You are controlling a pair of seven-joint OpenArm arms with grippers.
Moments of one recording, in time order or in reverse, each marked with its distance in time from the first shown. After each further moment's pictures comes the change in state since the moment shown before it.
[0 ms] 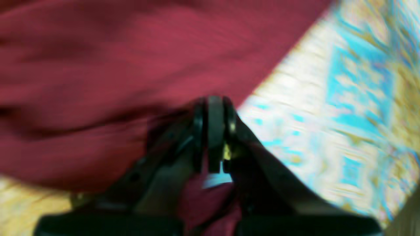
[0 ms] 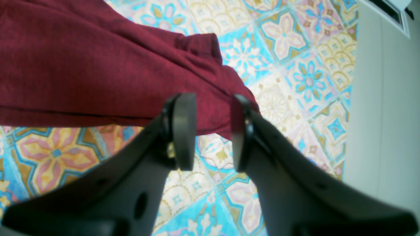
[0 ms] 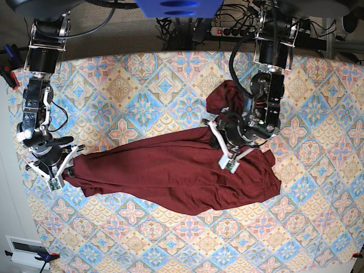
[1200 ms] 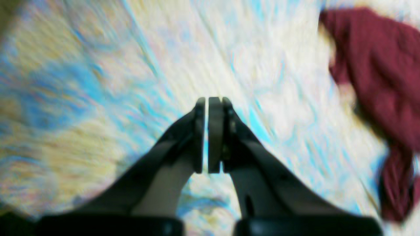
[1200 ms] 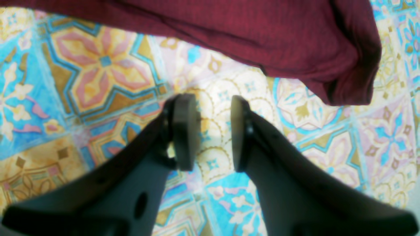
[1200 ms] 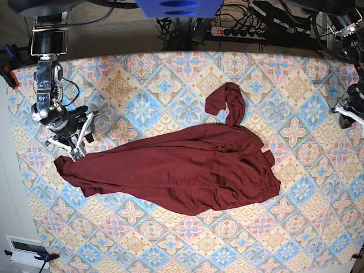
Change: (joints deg) left arm 21.1 -20.7 -45.7 8.2 -20.2 0.0 0.9; right arm -9.8 -0.1 -4.9 0.4 0.0 3.9 0.3
